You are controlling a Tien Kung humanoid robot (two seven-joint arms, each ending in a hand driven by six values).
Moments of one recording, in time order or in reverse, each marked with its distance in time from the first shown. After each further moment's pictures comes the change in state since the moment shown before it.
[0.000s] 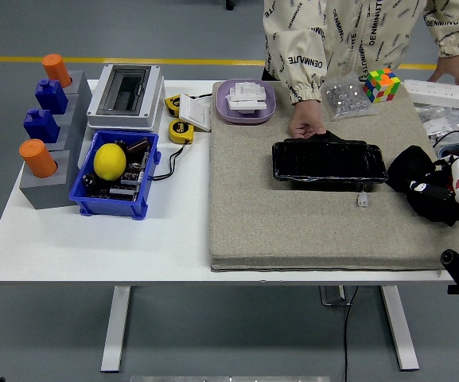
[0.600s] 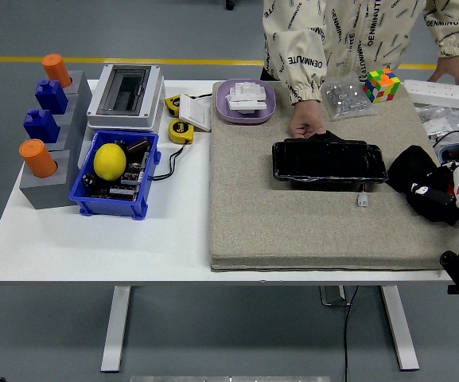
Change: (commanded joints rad) left arm -0.001 -0.001 0.000 0.001 -0.002 0.000 0.000; right arm 0.036 0.021 -0.032 -0.108 0.062 -0.044 0.060
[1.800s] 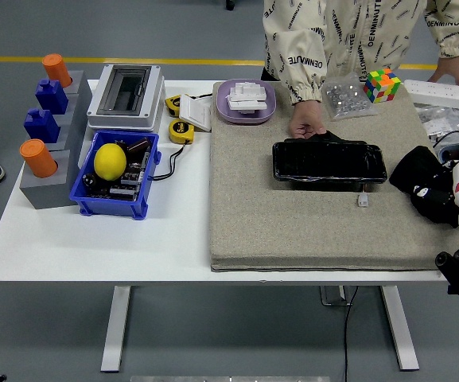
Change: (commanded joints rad) left arm -0.002 -0.004 -0.013 0.001 0.001 0.000 0.000; right arm 0.004 0.009 -0.018 -0.021 -0.045 -0.060 -0.020
